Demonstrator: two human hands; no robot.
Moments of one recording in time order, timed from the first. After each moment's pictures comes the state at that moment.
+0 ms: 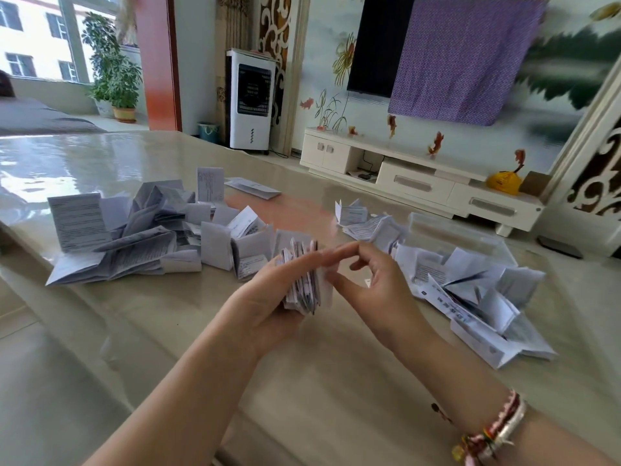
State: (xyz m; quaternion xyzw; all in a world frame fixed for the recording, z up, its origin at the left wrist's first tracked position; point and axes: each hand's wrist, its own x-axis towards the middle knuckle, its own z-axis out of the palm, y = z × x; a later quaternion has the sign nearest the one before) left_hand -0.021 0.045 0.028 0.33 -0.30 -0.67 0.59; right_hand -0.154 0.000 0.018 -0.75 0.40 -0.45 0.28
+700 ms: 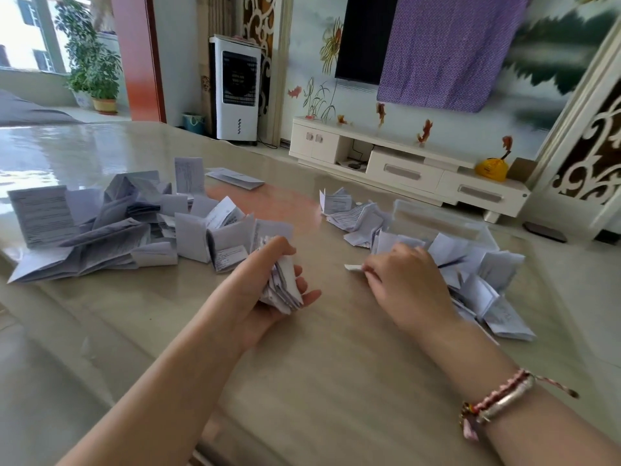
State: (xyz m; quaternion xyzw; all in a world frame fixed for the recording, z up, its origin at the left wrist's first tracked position) left_hand -0.028 0.034 0.020 0.41 -0.22 -0.65 0.60; right_hand -0.213 -0.032 0.010 -0.83 0.49 -0.18 -0.19
